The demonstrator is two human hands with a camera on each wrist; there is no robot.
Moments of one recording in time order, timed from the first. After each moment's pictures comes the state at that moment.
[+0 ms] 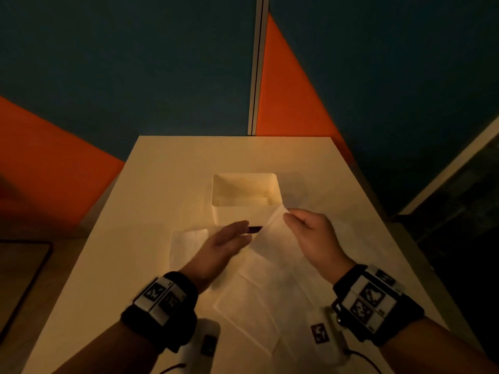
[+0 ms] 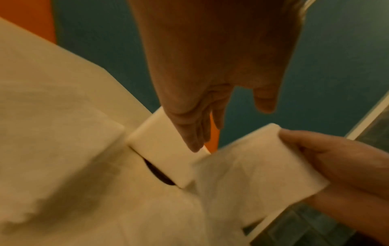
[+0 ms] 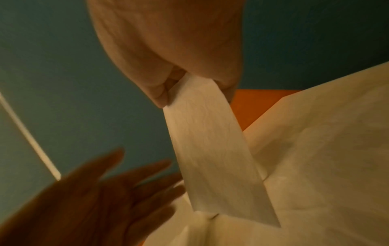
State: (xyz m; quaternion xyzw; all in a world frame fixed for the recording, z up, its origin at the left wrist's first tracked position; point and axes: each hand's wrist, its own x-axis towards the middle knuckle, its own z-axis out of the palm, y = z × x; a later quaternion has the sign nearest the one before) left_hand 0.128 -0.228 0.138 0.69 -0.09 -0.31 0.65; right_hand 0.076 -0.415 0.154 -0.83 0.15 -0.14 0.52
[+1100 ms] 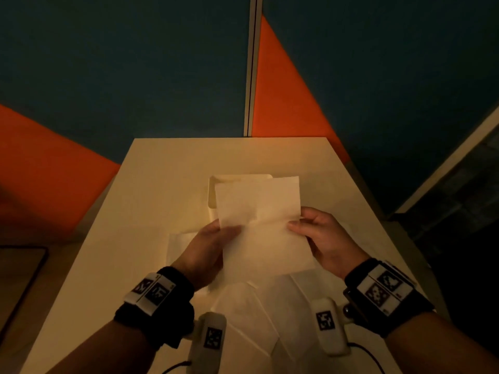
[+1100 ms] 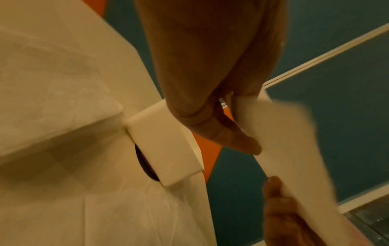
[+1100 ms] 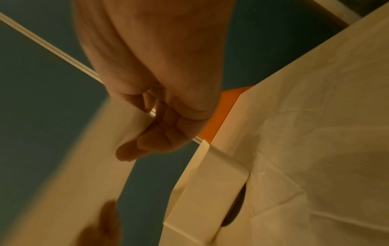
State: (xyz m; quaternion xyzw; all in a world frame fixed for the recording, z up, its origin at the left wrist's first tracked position) left_hand 0.131 -0.235 0.152 0.53 -0.01 -0.34 0.78; right_hand 0.066 -0.434 0.170 -0.66 0.17 -0.01 0.73
